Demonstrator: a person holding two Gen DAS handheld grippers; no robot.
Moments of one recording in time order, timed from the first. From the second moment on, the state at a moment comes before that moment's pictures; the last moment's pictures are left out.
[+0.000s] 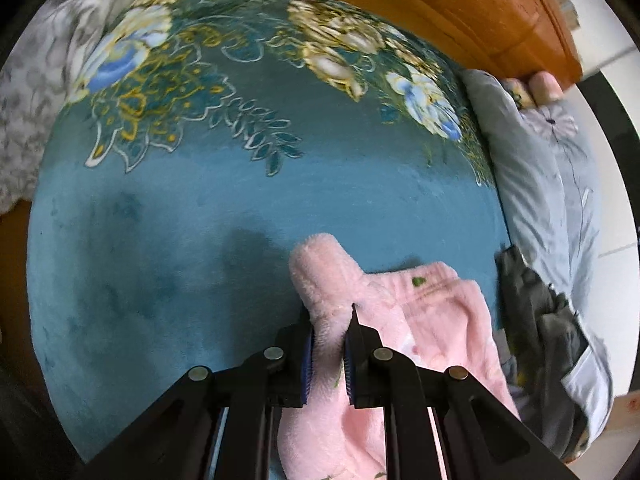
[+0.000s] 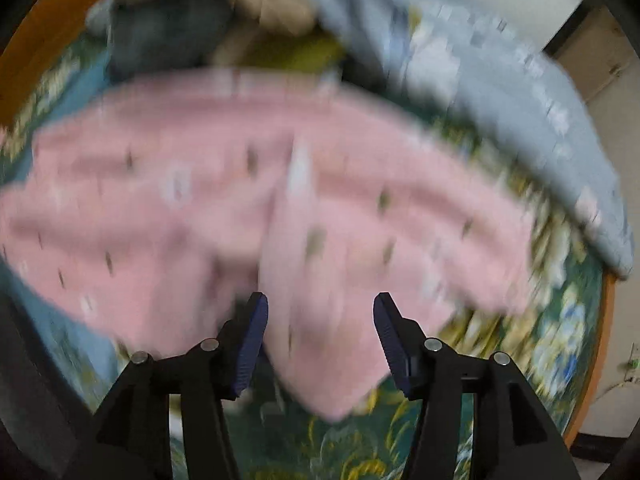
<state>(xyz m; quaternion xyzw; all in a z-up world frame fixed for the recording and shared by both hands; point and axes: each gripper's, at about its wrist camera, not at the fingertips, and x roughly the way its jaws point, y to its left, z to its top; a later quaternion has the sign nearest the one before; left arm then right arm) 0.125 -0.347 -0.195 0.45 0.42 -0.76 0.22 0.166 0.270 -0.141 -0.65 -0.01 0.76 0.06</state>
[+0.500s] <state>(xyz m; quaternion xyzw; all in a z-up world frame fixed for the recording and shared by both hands) 0.134 -0.352 -0.169 0.41 0.40 -0.80 0.19 0.230 0.297 -0.109 -0.67 0.03 0.73 0.11</state>
